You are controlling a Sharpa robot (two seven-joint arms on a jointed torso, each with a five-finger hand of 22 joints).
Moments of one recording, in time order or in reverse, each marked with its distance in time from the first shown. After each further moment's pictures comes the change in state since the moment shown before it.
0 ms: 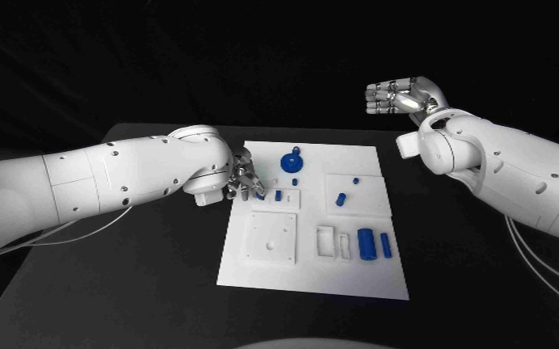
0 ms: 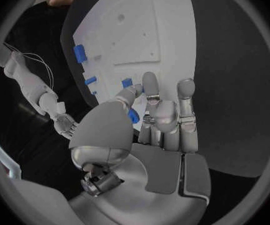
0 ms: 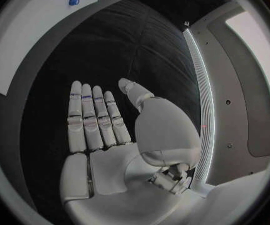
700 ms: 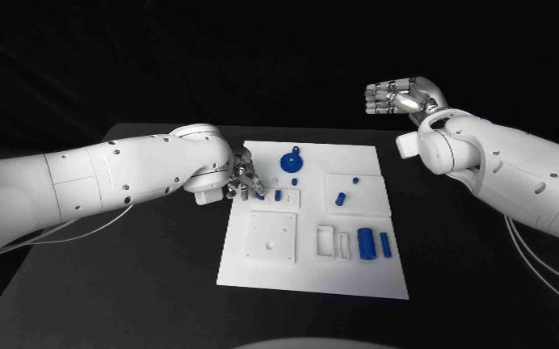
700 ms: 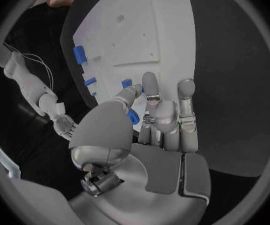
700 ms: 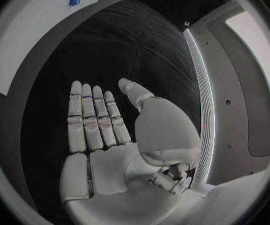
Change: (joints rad) left arm 0.001 0.010 0.001 -0.014 0.000 0.023 -0.002; left_hand -0.006 -0.005 -0.001 -0.001 0.004 0.000 0.000 -0.002 0.040 0.004 -0.004 0.006 -0.002 0.001 0.001 0.000 0.008 0.000 0.000 0.000 0.004 0.001; right arm -0.002 0.000 0.000 -0.001 0.000 0.002 0.000; right_hand 0.000 0.000 0.000 0.000 0.000 0.000 0.000 0.000 0.000 0.000 0.000 0.000 0.000 0.000 0.000 0.000 0.000 0.000 0.000 0.000 0.000 0.000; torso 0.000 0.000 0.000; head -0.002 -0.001
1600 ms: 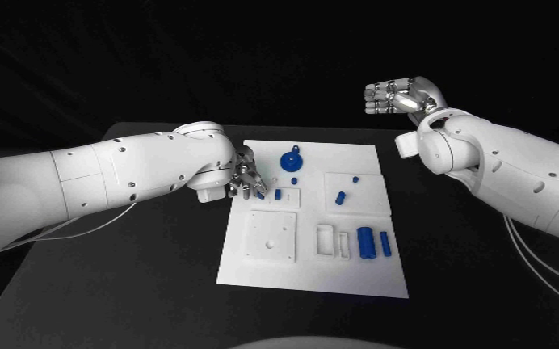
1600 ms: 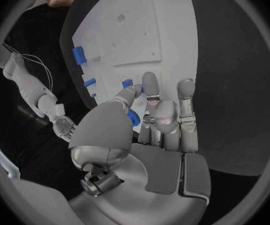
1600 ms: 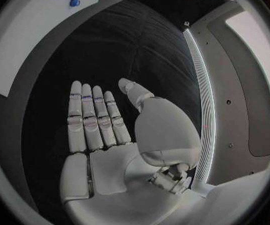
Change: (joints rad) left arm 0.001 0.025 0.000 -0.021 -0.002 0.017 -0.008; left_hand 0.000 0.000 0.001 -0.001 -0.001 0.003 0.003 0.002 0.050 0.004 0.004 0.000 0.000 0.002 0.002 0.000 0.002 0.000 0.000 0.000 0.000 0.000; right arm -0.002 0.003 0.000 -0.002 0.000 0.004 -0.001; right_hand 0.000 0.000 0.000 0.000 0.000 0.000 0.000 0.000 0.000 0.000 0.000 0.000 0.000 0.000 0.000 0.000 0.000 0.000 0.000 0.000 0.000 0.000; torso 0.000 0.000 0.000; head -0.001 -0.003
